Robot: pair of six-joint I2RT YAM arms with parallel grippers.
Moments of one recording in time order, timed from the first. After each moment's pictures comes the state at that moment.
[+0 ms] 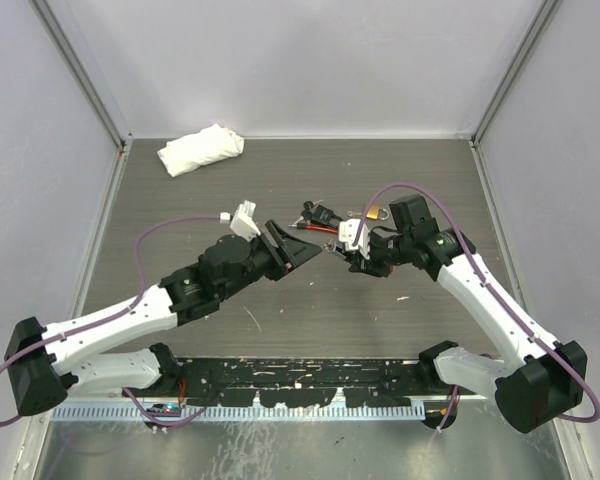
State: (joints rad) left arm -1.01 1.04 0.81 0.03 -0.18 -1.24; right arm 0.40 1.10 0.96 -0.76 -0.68 -0.90
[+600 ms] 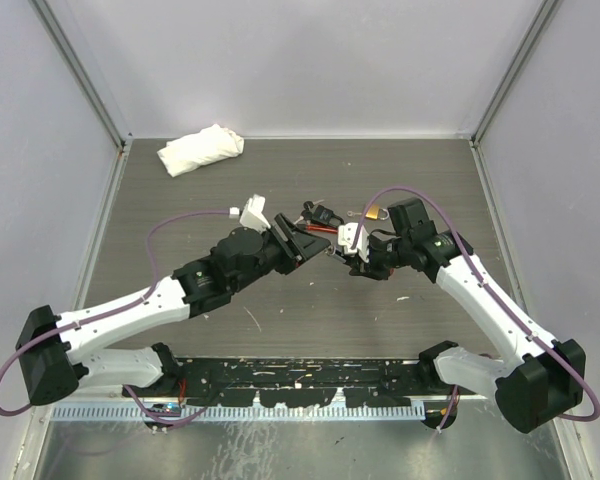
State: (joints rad) left arm -1.01 1.15 0.88 0.05 -0.19 -1.28; right arm 0.40 1.10 0.93 -0.76 -0.67 -0.90
